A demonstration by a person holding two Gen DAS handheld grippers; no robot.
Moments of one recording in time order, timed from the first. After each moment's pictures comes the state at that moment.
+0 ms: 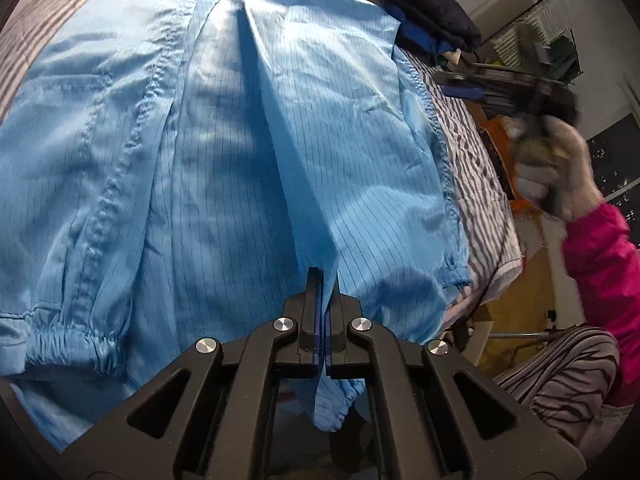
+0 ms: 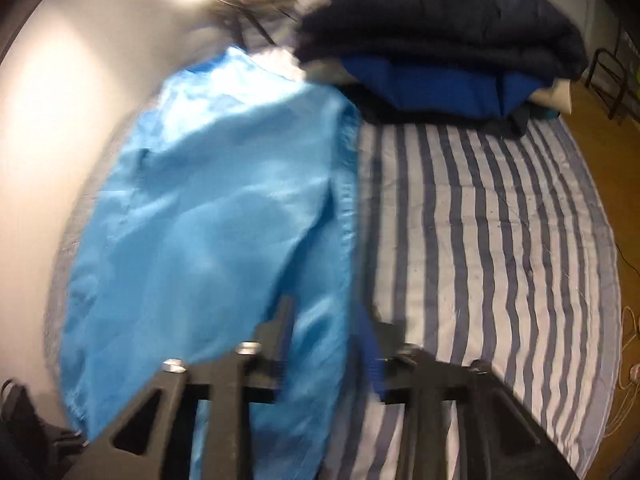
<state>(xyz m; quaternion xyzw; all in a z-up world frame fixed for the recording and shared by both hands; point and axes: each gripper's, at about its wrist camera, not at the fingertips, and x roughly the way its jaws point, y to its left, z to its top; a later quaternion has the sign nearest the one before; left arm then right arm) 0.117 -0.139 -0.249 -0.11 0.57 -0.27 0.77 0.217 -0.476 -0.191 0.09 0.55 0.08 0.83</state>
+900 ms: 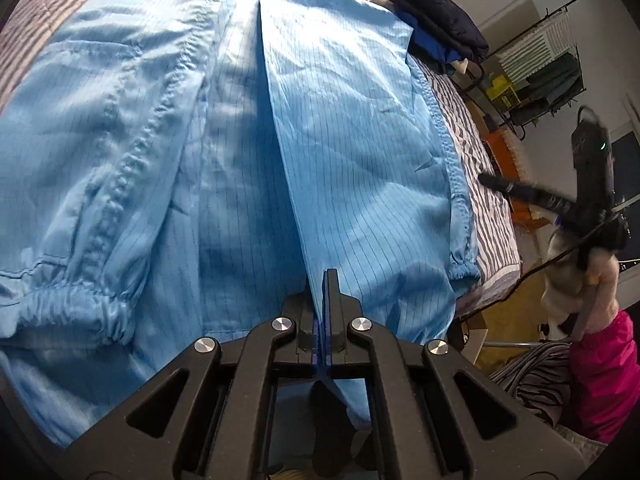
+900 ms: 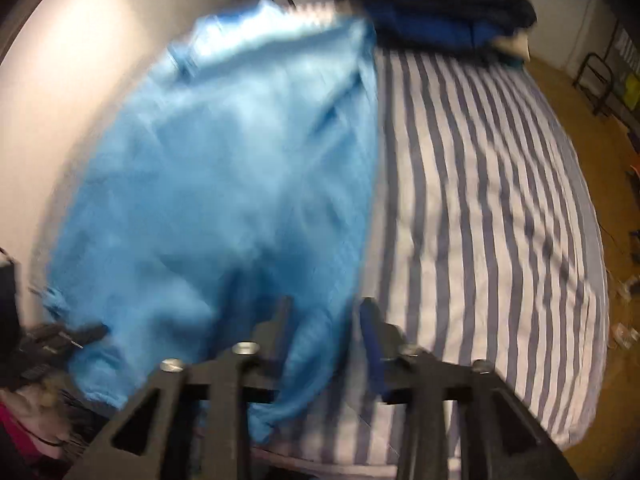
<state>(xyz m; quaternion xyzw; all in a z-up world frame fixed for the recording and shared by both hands) 0.102 -0.118 -0.254 -0.15 0.57 -0.26 0.77 0.063 -0.460 -0.179 0.05 0.56 0.07 0.82</state>
